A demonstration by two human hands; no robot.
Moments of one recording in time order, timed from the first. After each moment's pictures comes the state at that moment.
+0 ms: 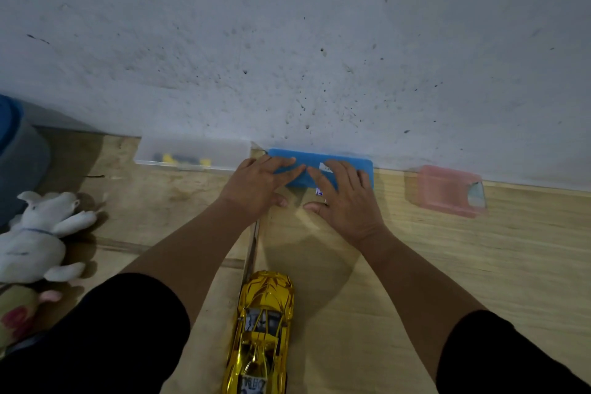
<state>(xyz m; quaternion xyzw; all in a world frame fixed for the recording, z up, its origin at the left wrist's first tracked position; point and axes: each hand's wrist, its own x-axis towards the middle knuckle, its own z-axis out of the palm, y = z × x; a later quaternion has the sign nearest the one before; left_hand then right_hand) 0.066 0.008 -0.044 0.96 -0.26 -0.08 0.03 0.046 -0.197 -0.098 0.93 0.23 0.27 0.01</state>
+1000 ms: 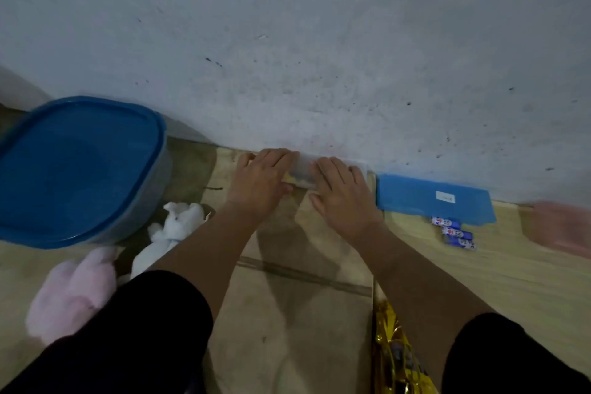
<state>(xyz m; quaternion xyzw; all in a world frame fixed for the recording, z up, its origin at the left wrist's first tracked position) 0.078 0.190 -0.043 0.97 -0.17 0.11 0.10 0.078 0.006 -0.070 0.94 0.27 0.19 0.03</state>
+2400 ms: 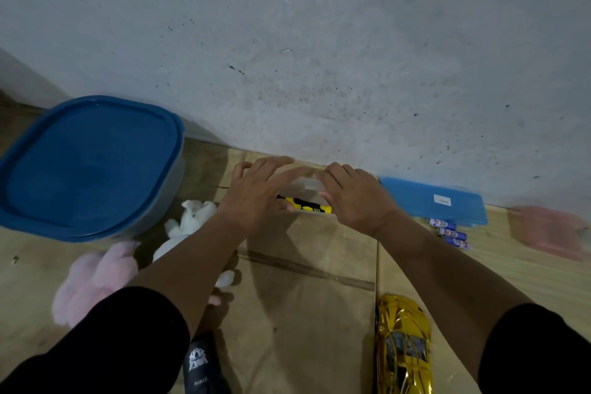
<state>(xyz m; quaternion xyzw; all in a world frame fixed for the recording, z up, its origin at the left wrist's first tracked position) 0.051 0.219 -0.032 0.96 -0.20 0.11 0.15 0.078 0.002 -0.023 0.90 0.39 0.18 0.01</state>
